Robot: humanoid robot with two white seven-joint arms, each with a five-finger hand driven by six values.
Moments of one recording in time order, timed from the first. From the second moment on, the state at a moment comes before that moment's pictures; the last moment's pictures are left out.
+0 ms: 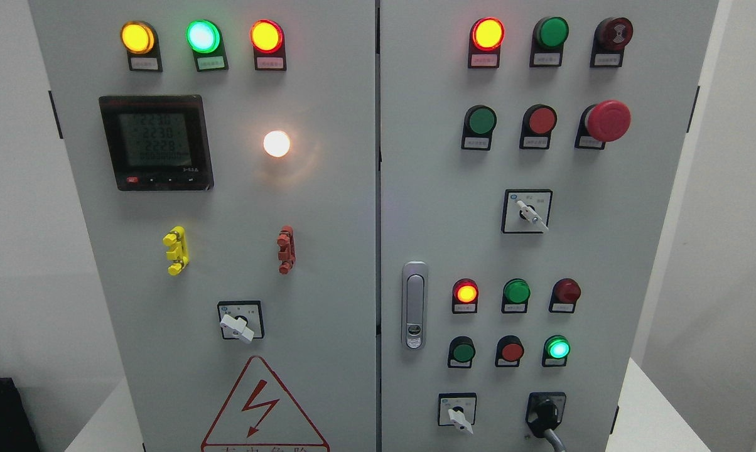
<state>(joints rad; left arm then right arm) -0.05 -0.08 0.07 0.11 -0.08 -0.10 -0.12 0.05 0.04 0.05 -1.75 -0.23 -0.13 0.08</state>
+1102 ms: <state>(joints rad) -0.05 -0.08 0.07 0.11 -0.08 -0.10 -0.12 0.05 0.03 0.01 -1.75 -0.23 -0.13 0.08</state>
